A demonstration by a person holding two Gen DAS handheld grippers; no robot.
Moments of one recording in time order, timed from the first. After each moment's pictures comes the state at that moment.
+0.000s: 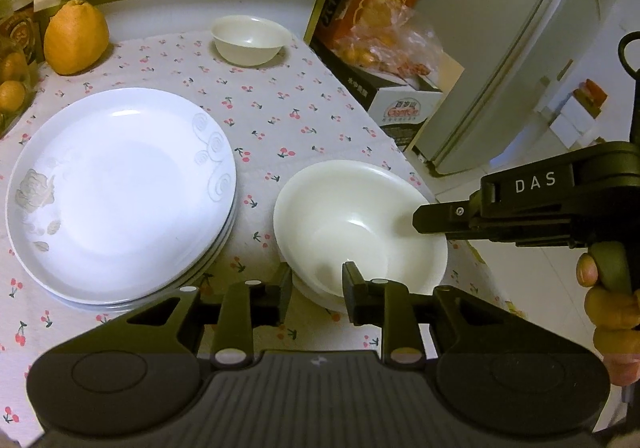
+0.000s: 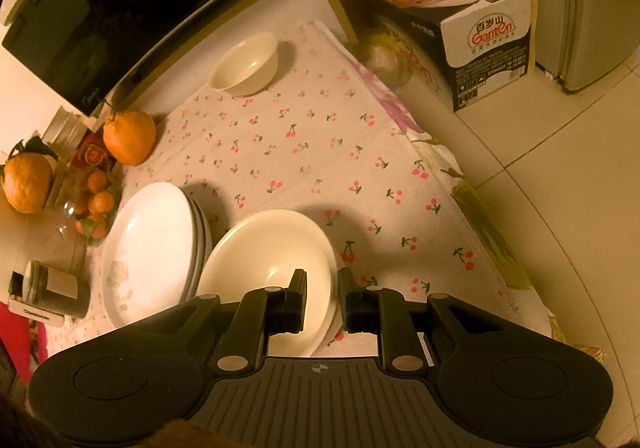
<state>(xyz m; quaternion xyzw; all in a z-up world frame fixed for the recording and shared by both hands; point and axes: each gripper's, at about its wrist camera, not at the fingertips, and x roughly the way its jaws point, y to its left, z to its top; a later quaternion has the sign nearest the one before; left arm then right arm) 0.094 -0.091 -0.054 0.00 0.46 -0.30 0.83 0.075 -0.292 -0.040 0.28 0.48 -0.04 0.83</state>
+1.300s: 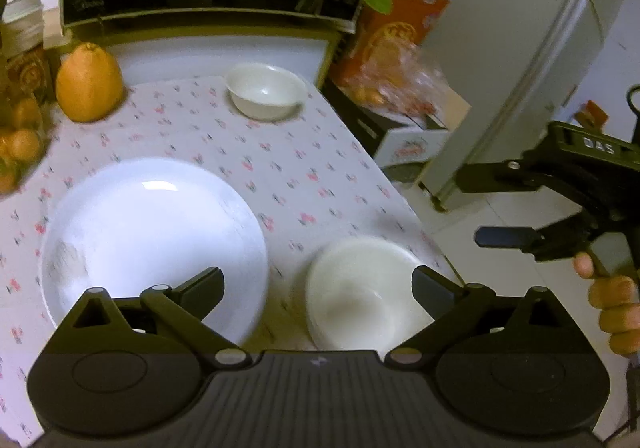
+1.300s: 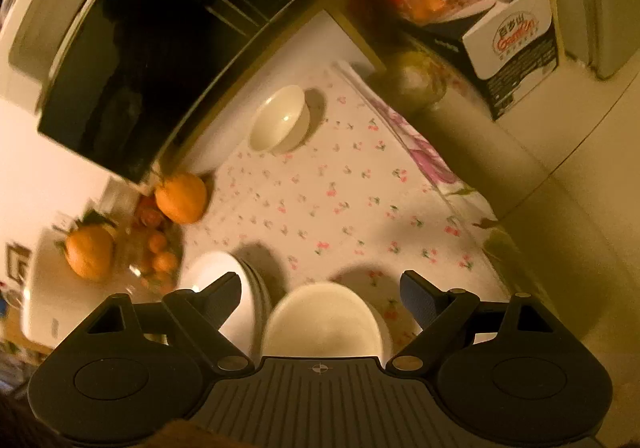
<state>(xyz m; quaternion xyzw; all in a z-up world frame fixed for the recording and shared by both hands) 0.130 -0.082 -0.022 -0.02 0.43 -0.29 0.85 0.102 -0.343 -0.017 0.39 0.42 0.01 0.82</state>
